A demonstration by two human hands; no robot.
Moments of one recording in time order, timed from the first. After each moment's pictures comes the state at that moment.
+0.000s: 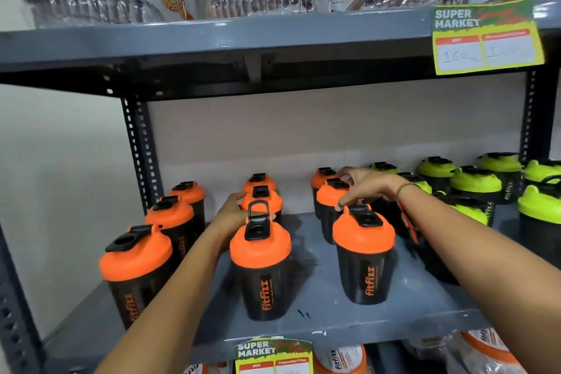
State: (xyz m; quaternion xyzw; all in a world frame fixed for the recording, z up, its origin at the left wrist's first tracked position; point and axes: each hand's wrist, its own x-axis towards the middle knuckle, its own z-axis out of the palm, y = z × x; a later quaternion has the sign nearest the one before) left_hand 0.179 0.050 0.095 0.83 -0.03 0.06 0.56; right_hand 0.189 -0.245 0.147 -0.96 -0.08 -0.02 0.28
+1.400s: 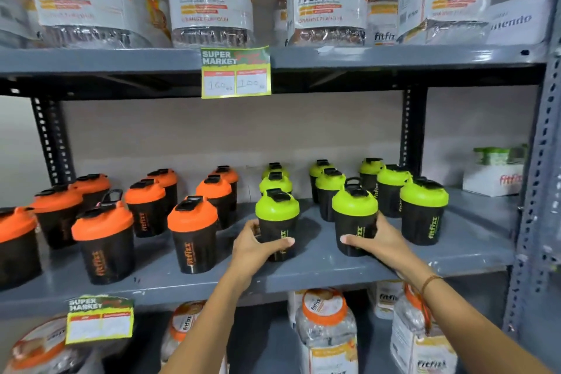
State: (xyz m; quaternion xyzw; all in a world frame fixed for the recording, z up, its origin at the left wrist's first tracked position) left_hand 0.062 -0.273 0.019 0.77 -0.05 0.13 0.62; right_hand 0.055 -0.553 0.019 -0.83 -0.04 -0.19 0.52
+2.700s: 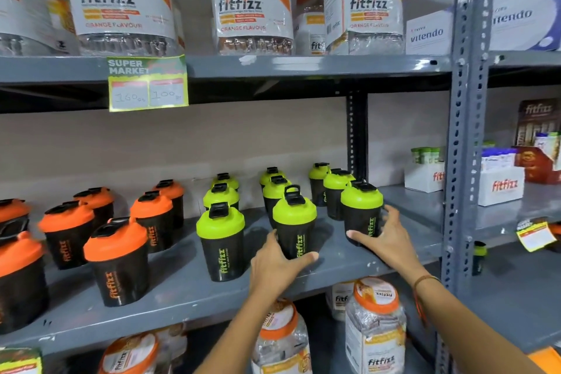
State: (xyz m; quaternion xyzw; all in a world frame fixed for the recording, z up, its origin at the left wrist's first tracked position) left_hand 0.043 -0.415 0.020 0.89 -0.11 0.14 0.43; right_hand 0.046 -0.671 0.008 -0.84 0.09 -0.33 0.42
